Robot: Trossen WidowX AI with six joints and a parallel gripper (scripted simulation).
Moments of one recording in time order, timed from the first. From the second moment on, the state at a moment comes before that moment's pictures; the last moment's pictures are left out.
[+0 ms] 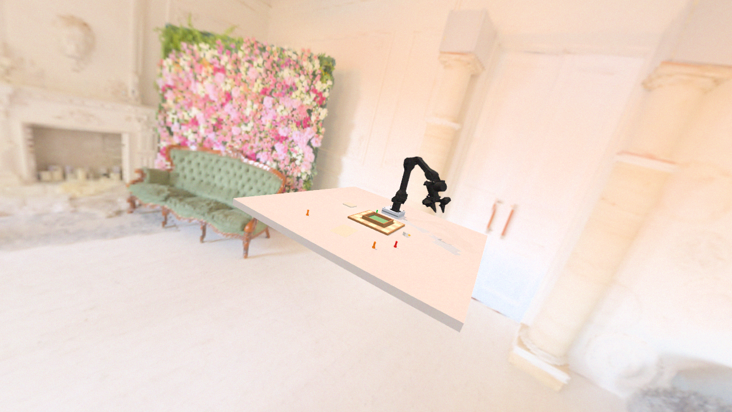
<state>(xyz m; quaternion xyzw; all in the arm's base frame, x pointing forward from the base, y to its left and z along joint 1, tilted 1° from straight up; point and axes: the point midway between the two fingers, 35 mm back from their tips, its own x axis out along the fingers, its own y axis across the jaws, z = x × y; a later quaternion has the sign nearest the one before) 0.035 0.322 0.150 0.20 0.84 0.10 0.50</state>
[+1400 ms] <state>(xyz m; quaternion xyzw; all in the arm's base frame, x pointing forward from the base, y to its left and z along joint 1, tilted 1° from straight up) 0.257 0.268 0.020 0.08 0.70 -0.06 0.71</state>
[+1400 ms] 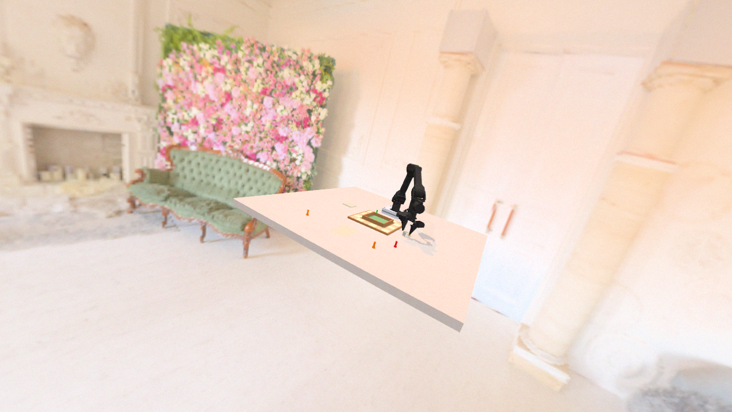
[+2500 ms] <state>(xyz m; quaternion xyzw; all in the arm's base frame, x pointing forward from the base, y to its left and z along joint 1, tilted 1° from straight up) 0.256 0.271 0.078 0.08 0.70 -0.07 0.71</state>
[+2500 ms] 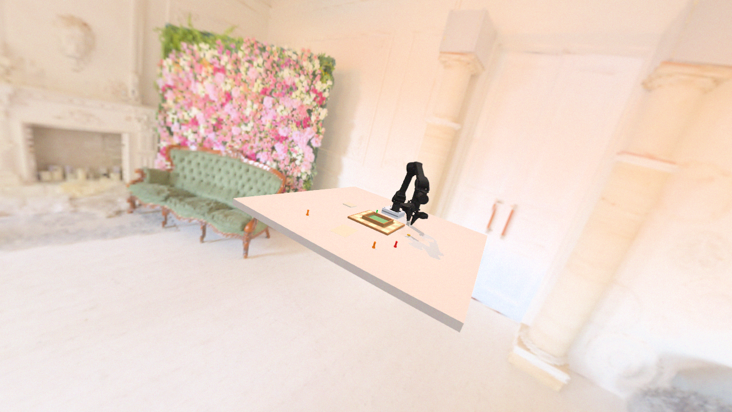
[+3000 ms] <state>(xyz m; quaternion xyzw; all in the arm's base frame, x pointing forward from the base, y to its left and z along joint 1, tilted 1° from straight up) 0.256 0.250 0.125 0.06 0.70 -0.05 0.71</state>
